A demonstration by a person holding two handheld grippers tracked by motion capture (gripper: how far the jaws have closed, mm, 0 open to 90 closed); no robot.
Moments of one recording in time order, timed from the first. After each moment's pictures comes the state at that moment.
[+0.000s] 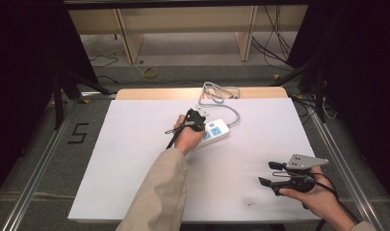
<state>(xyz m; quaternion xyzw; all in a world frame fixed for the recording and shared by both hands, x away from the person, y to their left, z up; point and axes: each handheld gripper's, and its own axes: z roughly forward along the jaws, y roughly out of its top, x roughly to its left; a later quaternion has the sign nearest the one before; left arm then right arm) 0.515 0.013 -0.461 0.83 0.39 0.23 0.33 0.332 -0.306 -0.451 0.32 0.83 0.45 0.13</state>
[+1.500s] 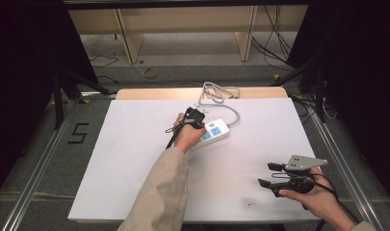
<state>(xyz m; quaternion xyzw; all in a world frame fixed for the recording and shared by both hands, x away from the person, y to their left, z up) 0.521 0.013 -0.459 0.82 0.42 0.21 0.32 0.330 -0.304 -0.451 0.32 0.83 0.44 0.12</state>
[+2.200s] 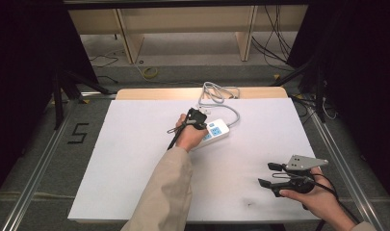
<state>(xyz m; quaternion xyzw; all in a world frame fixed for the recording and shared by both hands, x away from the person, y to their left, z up) 0.520 0.007 -0.461 0.83 0.41 0.21 0.32 0.330 -0.305 -0.450 0.31 0.83 0.45 0.12</state>
